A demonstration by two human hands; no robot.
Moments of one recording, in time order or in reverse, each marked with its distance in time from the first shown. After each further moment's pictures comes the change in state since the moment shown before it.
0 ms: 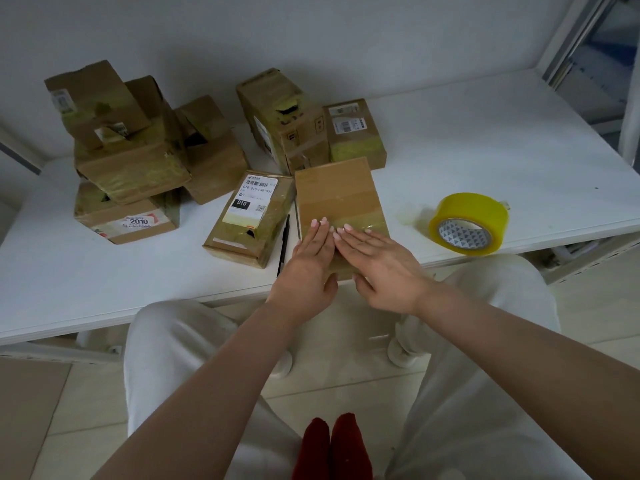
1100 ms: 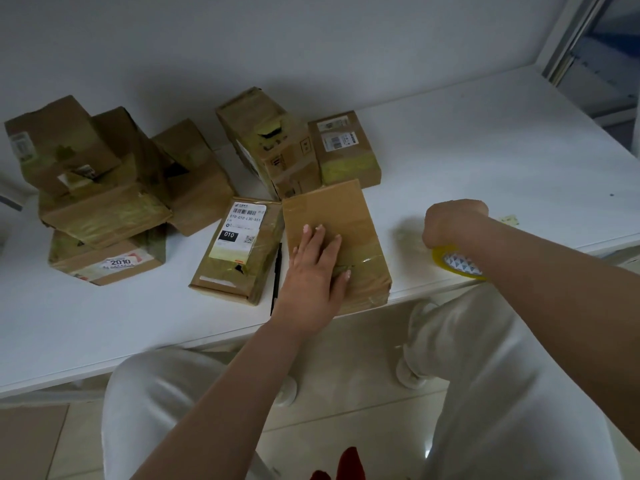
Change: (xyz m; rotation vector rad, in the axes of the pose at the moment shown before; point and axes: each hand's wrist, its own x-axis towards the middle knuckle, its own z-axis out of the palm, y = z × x) left_hand 0.046 0.009 -0.010 -0.036 0.032 -0.083; right_hand 0.058 0.133 -0.041 -0.167 -0.638 0.841
